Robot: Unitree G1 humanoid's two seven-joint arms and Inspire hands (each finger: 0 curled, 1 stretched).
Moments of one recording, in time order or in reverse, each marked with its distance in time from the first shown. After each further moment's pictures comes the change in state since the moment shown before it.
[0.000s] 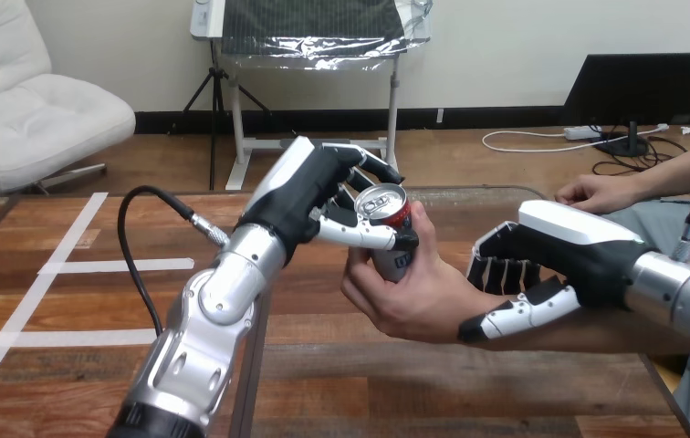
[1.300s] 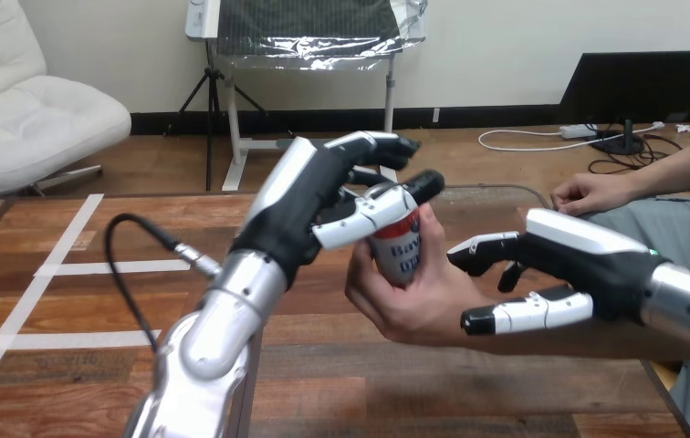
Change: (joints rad) left arm 0.242 -0.026 0.010 -0.456 -0.022 0.085 0.009; right arm 0.107 -0.007 -0.081 -0.107 0.131 -0.002 0.084
